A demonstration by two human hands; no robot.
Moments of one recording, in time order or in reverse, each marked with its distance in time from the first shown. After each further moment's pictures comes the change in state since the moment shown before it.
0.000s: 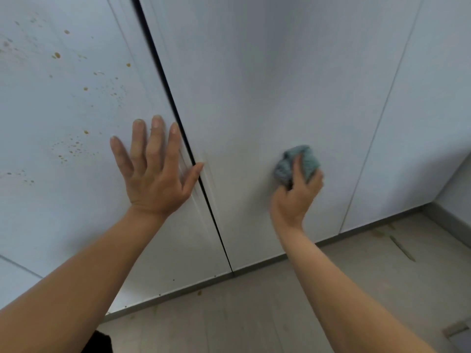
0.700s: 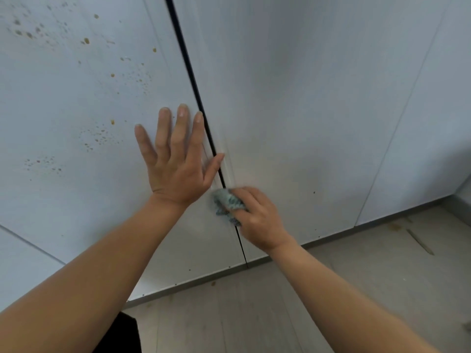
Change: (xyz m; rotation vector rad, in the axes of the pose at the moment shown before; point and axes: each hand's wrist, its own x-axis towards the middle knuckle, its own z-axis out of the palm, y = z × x) left_hand 0.002 0.000 -0.002 -0.048 -0.042 0.012; right_hand -0.074 -0.018 0.021 -0.069 -0.526 -0.874
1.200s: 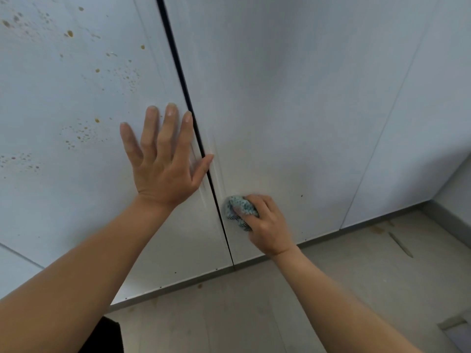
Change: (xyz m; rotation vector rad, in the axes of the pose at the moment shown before) left_hand 0.000 0.000 0.003 -0.008 0.055 -0.006; right_hand -0.044 0.032 -0.006 -0.003 0.017 0.113
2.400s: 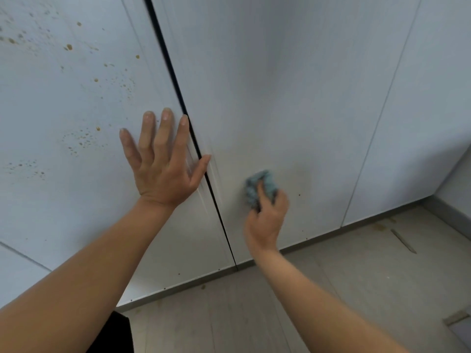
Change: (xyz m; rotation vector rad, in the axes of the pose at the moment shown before) left_hand 0.001 0.004 -0.002 -0.006 0.001 -0.031; right_hand 0.030 -0.043 -0.005 0.162 0.330 0.768
